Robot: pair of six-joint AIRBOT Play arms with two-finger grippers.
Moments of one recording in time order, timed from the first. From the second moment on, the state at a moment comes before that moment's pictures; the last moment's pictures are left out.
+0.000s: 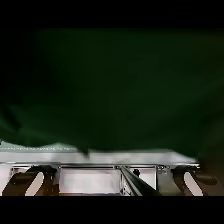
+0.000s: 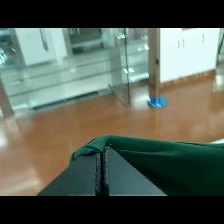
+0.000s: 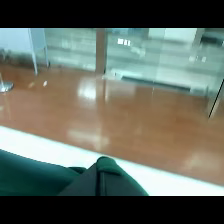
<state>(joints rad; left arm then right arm) 0.07 -0.67 1.95 1.17 -1.32 -1.34 -0.13 -0.67 2.01 -1.12 1.51 1.47</state>
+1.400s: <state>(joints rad) 0.18 -1.37 1.29 0.90 -1.07 -1.43 -0.17 -1.67 1.77 -0.85 1.31 1.47</state>
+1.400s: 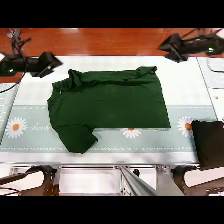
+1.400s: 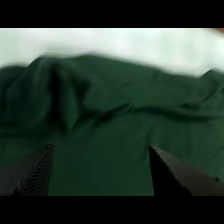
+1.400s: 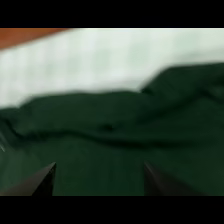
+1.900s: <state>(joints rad) 0.62 -1.15 0.69 0.91 -1.35 -1.33 -0.40 -1.03 0.82 -0.86 1.22 1.27</state>
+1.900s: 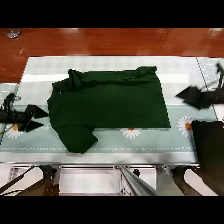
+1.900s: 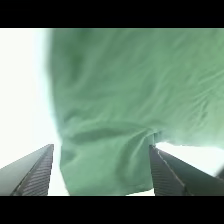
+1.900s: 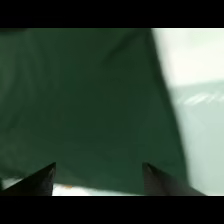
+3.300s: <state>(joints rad) 0.55 -1.28 0.53 0.68 -1.23 -1.06 -0.52 -0.71 0.34 -0.97 1.15 1.43</state>
